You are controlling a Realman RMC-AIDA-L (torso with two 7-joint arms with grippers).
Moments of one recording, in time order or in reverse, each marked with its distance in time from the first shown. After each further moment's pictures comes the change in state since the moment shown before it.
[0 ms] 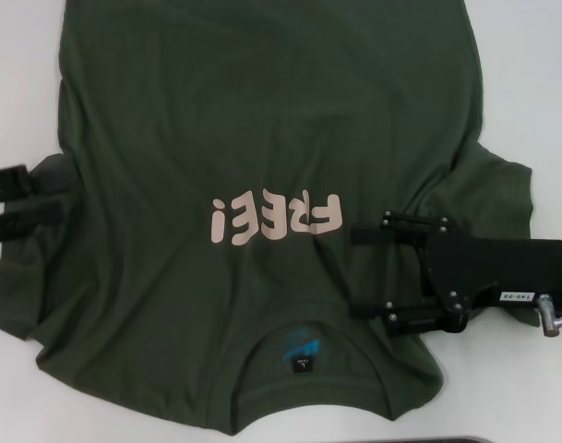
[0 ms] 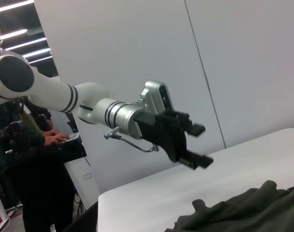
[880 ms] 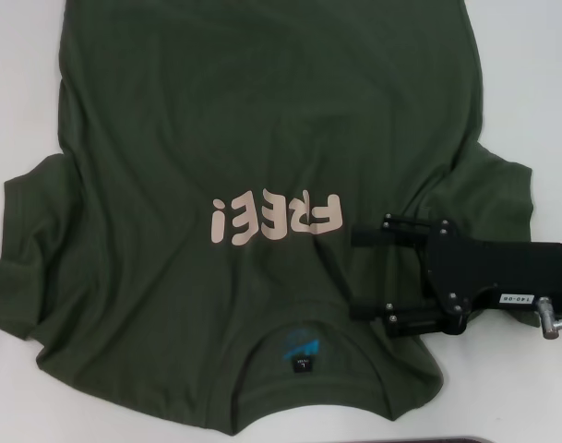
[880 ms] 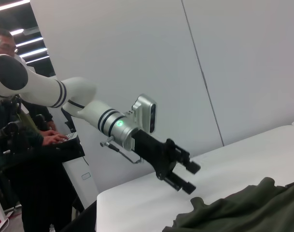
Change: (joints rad) left arm 0.040 0.047 -0.093 0.041 0.239 -0.166 -0.093; right arm -0.005 0.001 0.000 0.003 -0.002 0.006 0.004
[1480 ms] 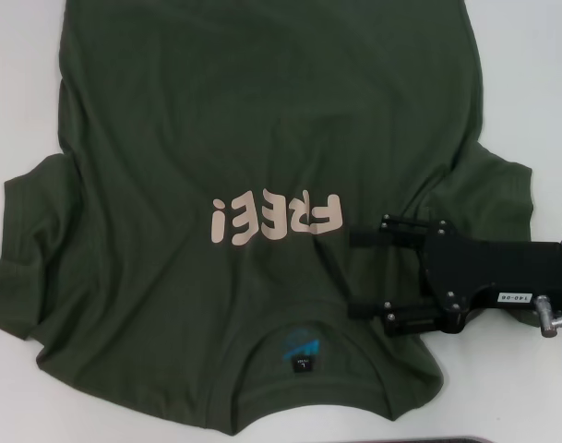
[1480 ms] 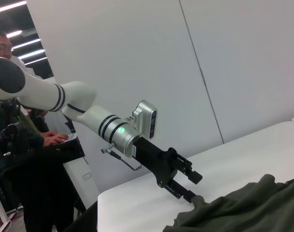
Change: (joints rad) left arm 0.000 -0.011 0.008 -0.023 0.026 -0.058 -0.005; right arm 0.004 0.001 0.000 0.002 -0.003 0.005 0.022
